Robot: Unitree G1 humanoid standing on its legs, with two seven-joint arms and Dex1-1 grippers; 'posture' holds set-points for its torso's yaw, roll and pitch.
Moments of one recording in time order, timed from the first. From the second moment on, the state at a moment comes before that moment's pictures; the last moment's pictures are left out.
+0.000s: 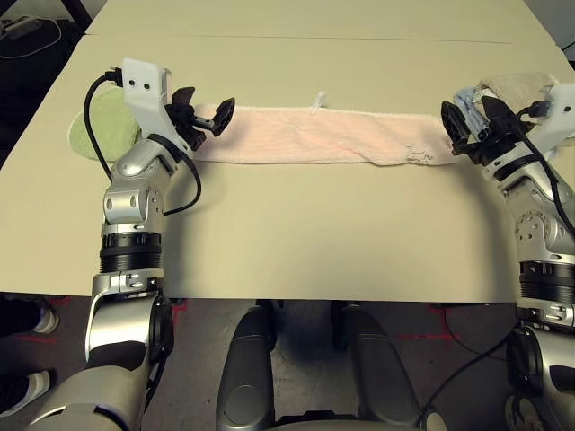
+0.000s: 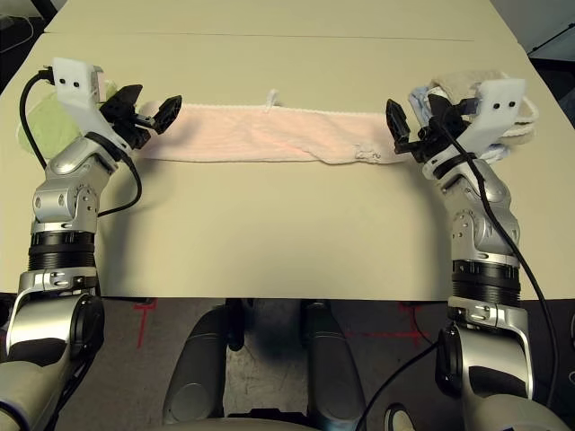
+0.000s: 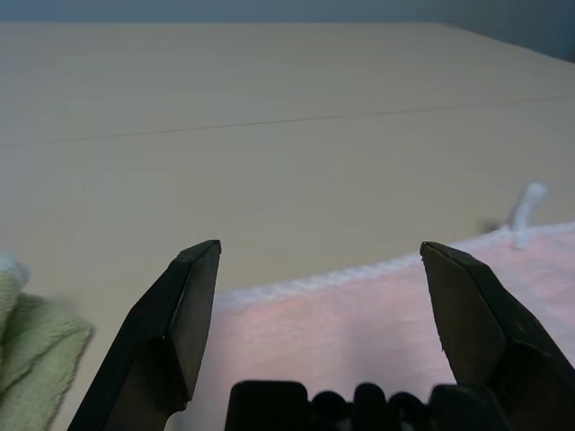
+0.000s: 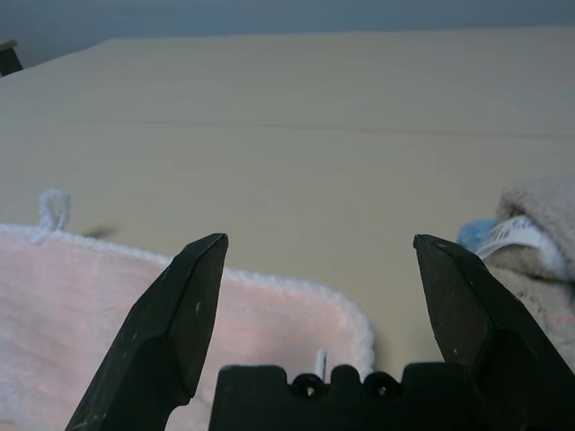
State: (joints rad) left arm -0.76 0.42 0.22 0.27 -0.28 0.31 -0.50; right arm -0.57 -0.43 -0.32 0.18 0.39 0.24 0.43
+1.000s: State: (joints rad) left arm -0.84 0.57 0.04 0.55 -0.28 0.07 -1.21; right arm -0.41 -0.49 -0.36 -0.01 0.62 0.46 0.59
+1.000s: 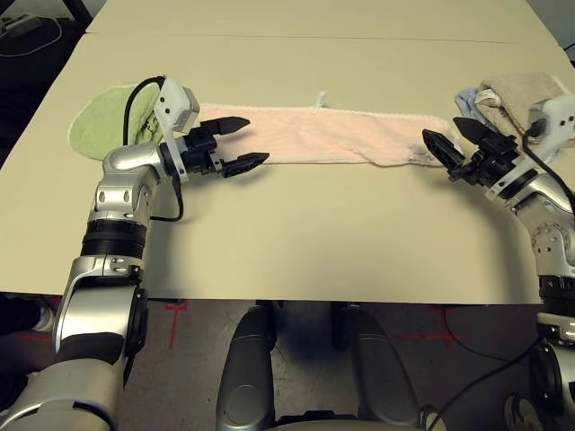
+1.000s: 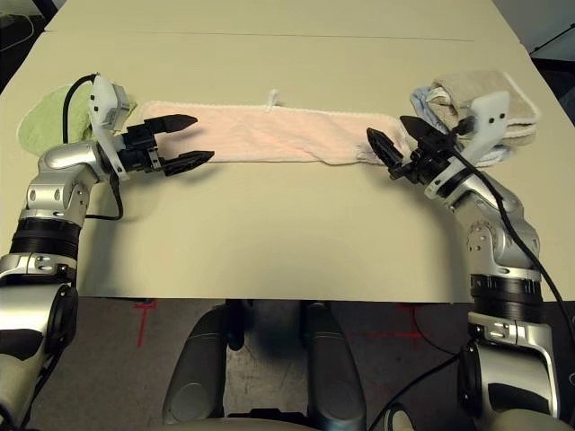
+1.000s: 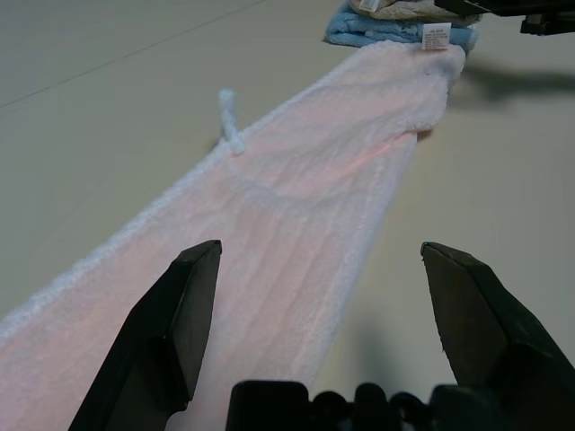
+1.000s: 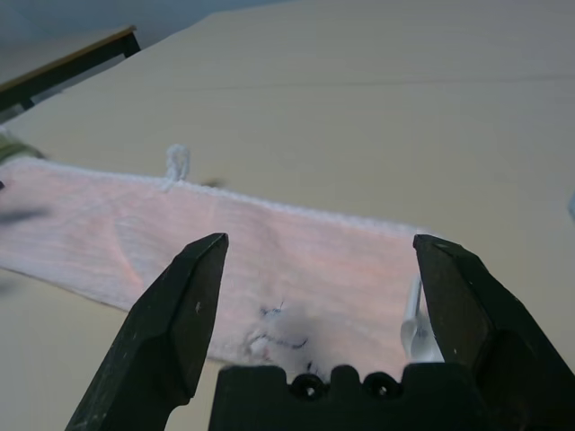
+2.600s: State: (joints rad) left arm -0.84 0.56 0.02 0.47 -0.28 0.10 -1.18; right arm -0.27 -0.50 -0.42 -0.09 0.79 0.69 0.46
